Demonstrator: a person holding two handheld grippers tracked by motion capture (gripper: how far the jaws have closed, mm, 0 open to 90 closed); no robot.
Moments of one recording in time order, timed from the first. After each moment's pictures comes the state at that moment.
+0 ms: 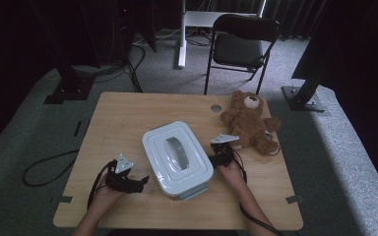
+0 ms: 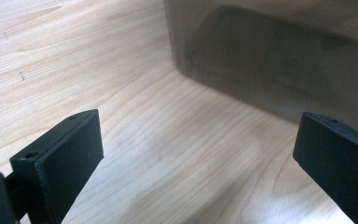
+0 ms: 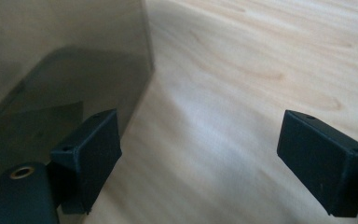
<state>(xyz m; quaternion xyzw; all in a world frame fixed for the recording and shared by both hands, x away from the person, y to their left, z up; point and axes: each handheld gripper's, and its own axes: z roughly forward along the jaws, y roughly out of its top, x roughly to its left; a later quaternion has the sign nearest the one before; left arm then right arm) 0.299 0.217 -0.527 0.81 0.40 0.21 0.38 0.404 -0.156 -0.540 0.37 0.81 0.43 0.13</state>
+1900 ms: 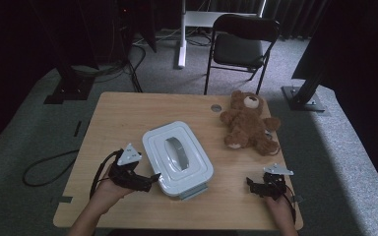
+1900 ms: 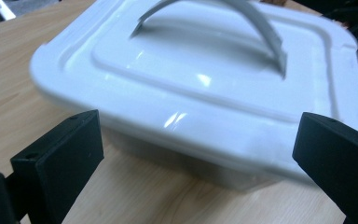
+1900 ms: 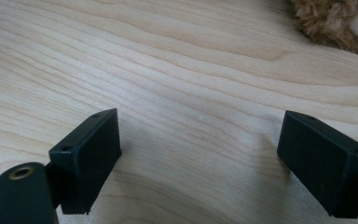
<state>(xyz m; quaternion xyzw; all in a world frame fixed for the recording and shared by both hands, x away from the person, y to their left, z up) 0.279 0.164 -0.421 0.83 0.34 0.17 0.41 0.303 -0.304 -0.562 0.52 0.75 0.33 0.23</state>
